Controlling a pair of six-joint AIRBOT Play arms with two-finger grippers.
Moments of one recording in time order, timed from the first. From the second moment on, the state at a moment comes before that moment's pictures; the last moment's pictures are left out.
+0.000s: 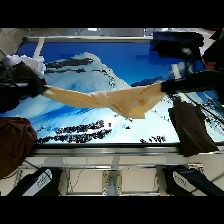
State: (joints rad) left arm 0.33 -1.01 1.12 0.96 -1.10 -1.38; right arm 0.04 -1.03 1.31 1.83 -1.23 -1.74
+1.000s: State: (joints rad) left arm 0.45 -0.69 0.64 0.96 -1.21 -1.20; right arm 0.04 -1.21 1.35 1.83 -1.45 -1.74
